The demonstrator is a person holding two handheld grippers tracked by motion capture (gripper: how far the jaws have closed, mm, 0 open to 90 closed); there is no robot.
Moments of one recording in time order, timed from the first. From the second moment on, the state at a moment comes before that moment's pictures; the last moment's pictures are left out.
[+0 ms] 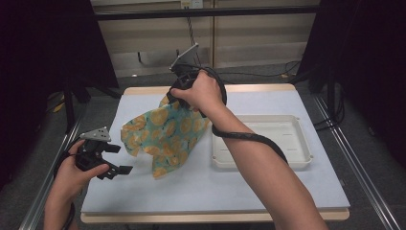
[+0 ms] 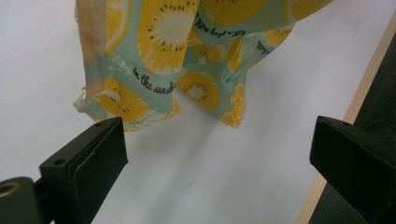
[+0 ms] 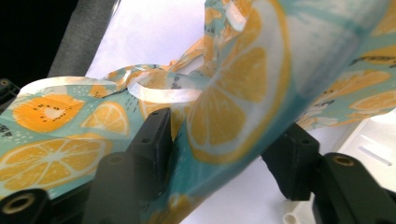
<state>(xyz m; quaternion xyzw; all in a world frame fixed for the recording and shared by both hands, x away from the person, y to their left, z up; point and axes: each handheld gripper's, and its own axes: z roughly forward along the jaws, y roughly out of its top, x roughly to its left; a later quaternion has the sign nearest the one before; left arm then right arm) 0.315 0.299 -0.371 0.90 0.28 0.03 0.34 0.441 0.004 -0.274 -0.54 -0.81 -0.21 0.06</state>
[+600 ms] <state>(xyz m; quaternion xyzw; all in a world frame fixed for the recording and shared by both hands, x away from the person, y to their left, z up) 0.316 0.298 -0.373 0.90 0.29 0.03 0.34 0.436 0.007 -0.272 -0.59 -0.78 -0.19 0.09</state>
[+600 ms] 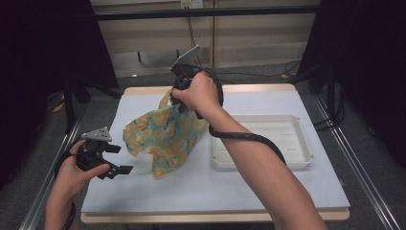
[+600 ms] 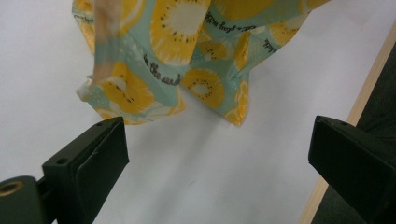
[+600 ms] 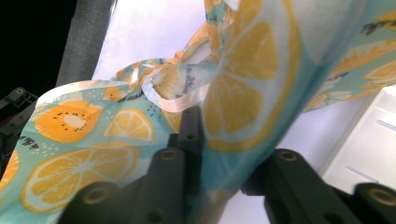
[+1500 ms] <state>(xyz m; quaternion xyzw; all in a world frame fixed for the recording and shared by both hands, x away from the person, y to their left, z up) 0.317 0.297 -0.371 0.89 0.28 0.03 0.35 0.433 0.014 -0.233 -0.30 -0.94 -0.13 0.03</state>
